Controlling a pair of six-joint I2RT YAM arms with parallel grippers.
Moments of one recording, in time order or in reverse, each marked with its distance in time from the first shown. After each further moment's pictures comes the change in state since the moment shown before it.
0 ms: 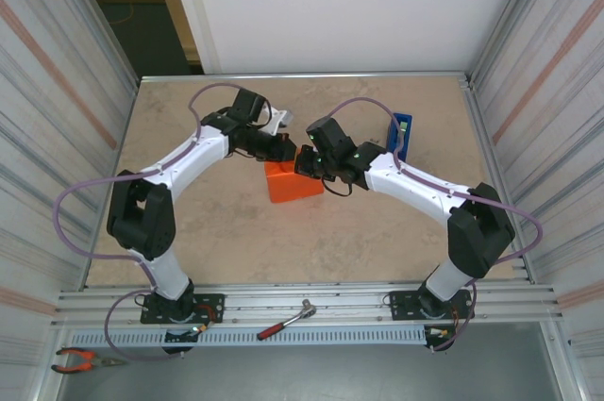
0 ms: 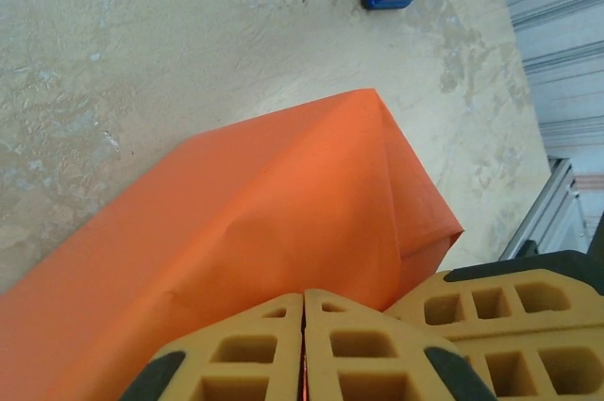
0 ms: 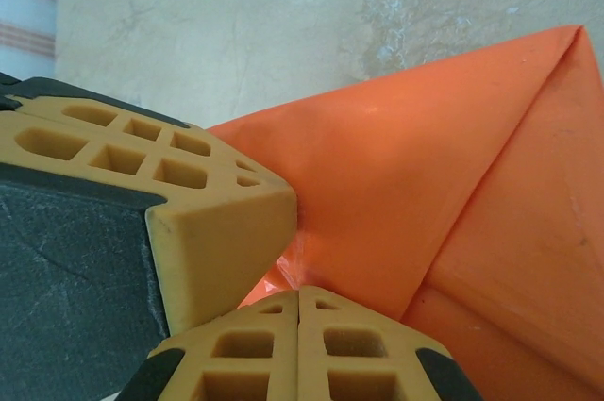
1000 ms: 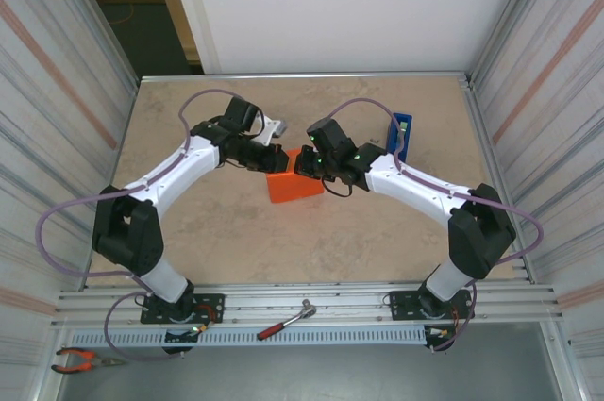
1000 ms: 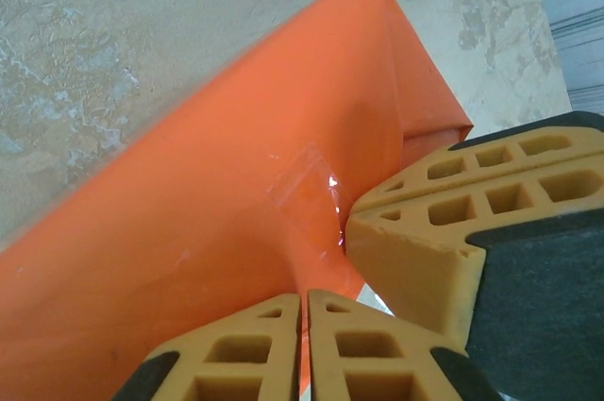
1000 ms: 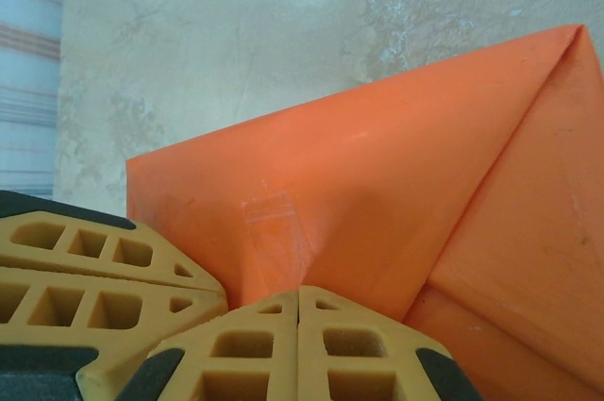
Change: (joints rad) left arm 0.000 -0.129 -0.112 -0.047 -0.038 0.051; right arm 0.000 -0.006 -0.016 0.020 0.000 0.003
